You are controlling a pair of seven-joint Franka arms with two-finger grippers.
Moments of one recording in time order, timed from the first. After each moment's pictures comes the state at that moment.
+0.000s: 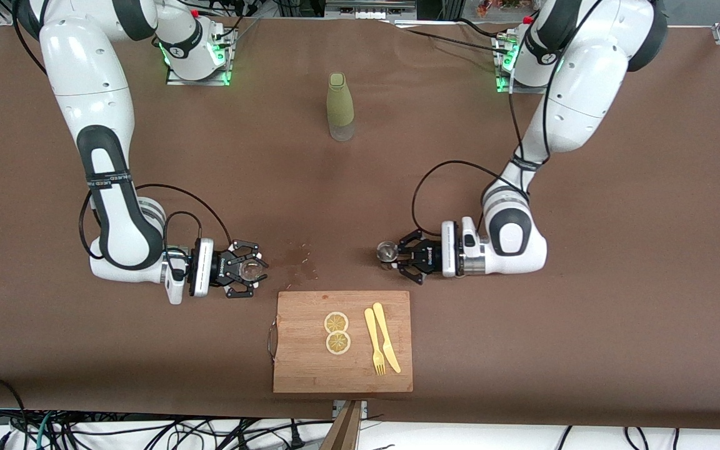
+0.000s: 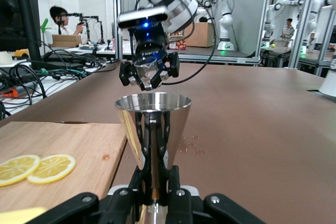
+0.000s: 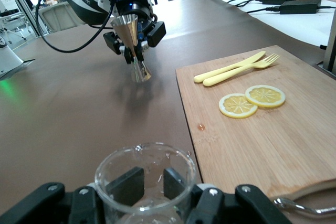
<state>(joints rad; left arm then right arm) -0.27 0.95 -0.12 -1.48 -1.63 2.05 2.37 0.20 0.85 -0.07 -1.49 1.32 1.93 -2.01</state>
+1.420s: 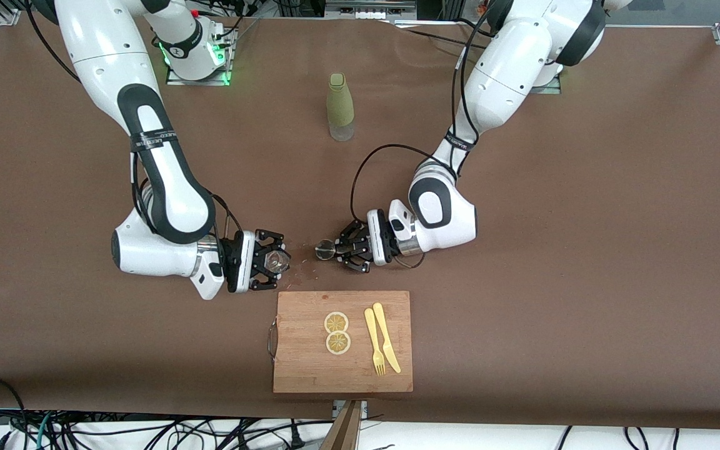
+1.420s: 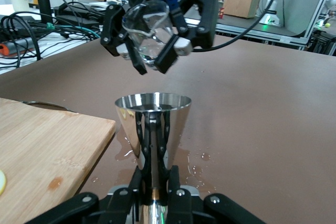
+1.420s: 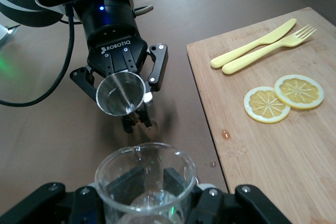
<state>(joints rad) -0.59 1.01 -0.01 -1.32 -1.79 2.39 2.12 0.32 0.76 -0.05 -1.47 1.02 2.08 -1.65</state>
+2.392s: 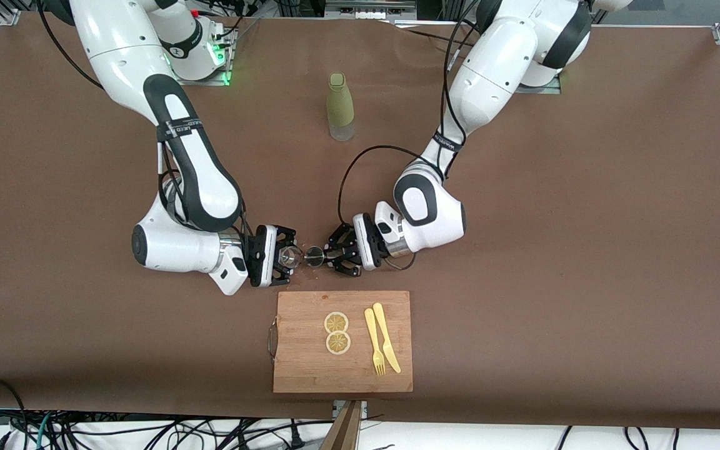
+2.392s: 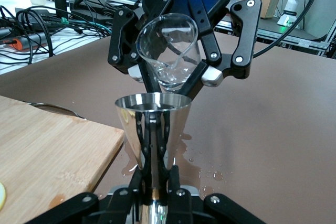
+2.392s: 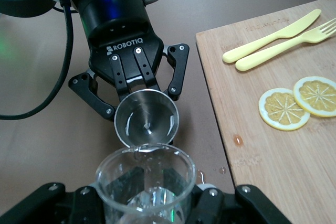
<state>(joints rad) -0.64 1.05 0.01 -1.23 -1.79 2.45 2.01 0.37 0.76 -0.04 -1.44 0.90 2.12 -1.57</state>
